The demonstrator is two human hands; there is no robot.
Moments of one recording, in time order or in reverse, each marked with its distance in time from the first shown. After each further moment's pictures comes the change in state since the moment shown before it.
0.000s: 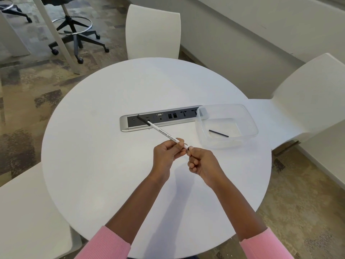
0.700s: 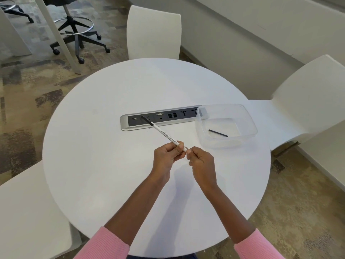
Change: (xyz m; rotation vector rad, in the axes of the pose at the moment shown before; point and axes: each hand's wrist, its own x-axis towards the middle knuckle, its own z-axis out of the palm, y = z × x) left_hand -0.006 -0.007 -0.002 0.003 0.027 -0.047; right_hand -0.002 0.027 0.005 -0.478 0.270 -0.481
